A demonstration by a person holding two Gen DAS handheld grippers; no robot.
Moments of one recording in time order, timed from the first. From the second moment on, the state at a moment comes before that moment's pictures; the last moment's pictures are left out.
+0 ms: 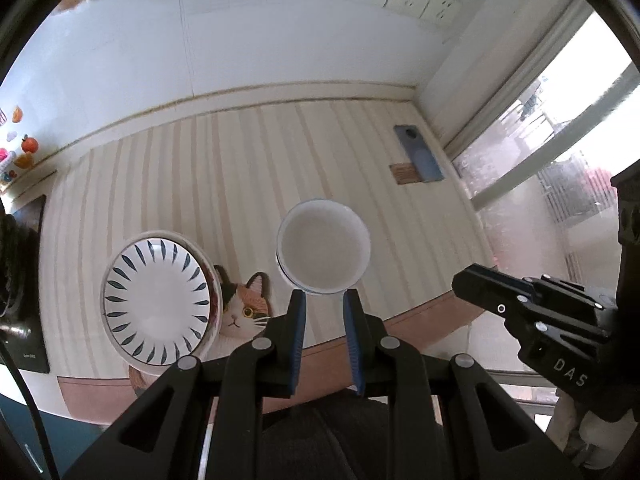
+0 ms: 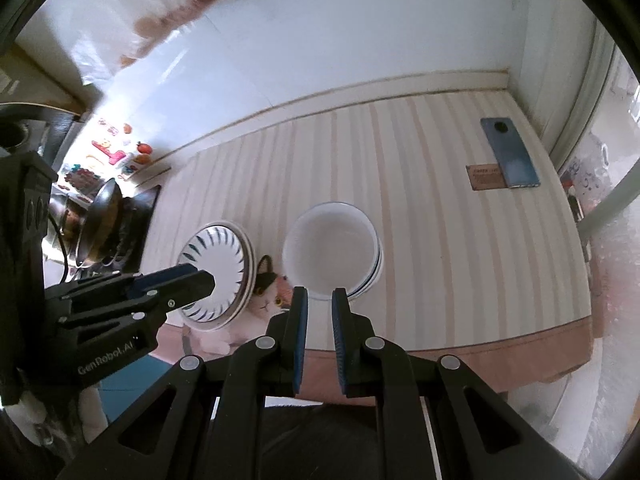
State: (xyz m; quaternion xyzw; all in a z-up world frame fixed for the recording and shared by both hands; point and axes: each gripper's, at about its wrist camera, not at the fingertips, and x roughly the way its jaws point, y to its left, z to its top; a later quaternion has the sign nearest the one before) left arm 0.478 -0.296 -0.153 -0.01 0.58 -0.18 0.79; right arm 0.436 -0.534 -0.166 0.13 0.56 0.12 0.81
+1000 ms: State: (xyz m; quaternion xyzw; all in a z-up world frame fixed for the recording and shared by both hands) left arm 0.584 -0.260 -0.331 -0.25 0.72 -0.14 0.63; right arm 0.512 -0.569 -0.309 0.25 0.63 0.12 0.73
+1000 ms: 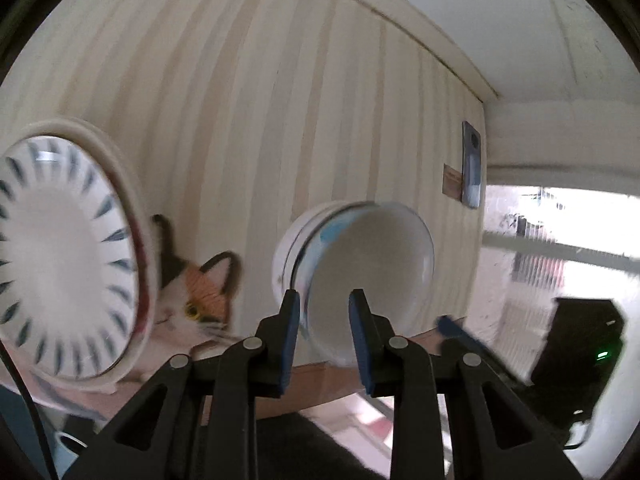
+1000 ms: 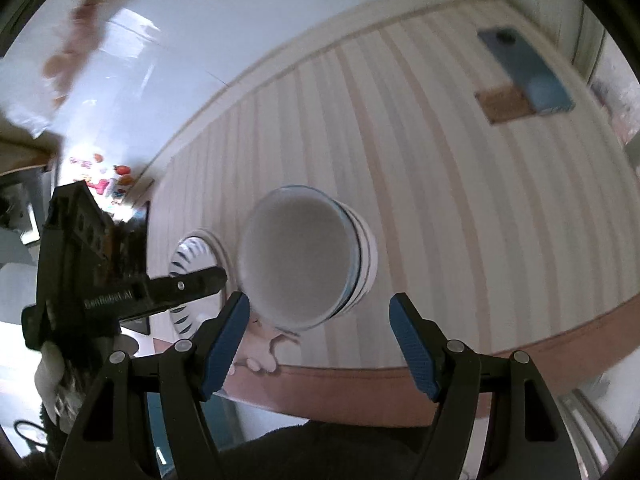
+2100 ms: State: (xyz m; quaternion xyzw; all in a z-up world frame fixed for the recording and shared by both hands) left arm 0.604 -0.294 -0.392 -0.22 0.75 -0.15 0.60; right arm 0.564 -0.548 -0.456 0.36 0.68 0.18 0.62
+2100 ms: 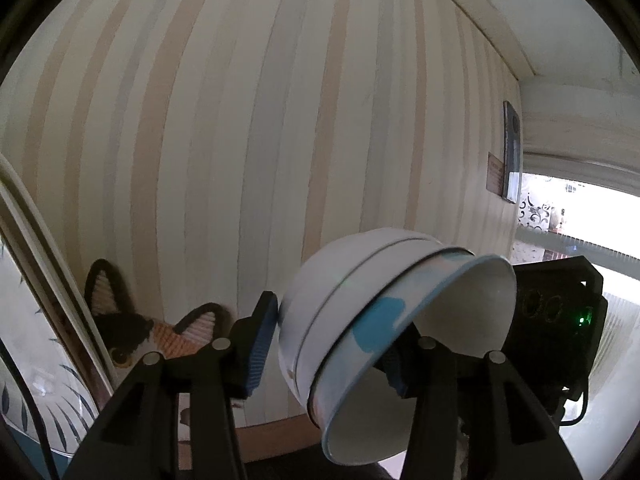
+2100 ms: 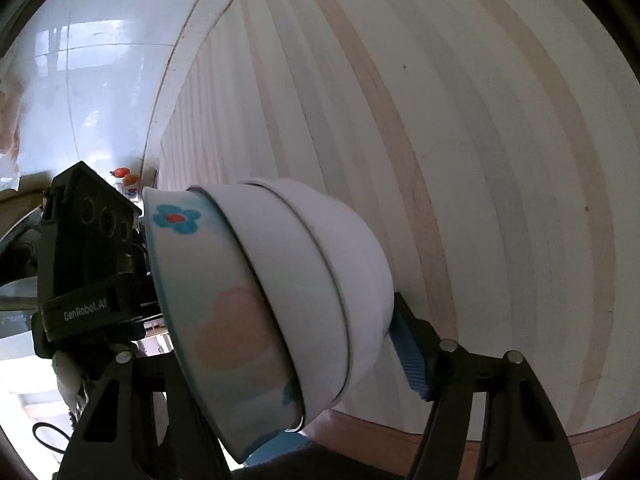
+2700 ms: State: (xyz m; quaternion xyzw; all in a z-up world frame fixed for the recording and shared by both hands) left arm 0.600 -0.297 -0.382 -0.19 0.74 -0.14 0.63; right arm 0.566 -0.548 -0.447 0.33 0.66 0.20 0.64
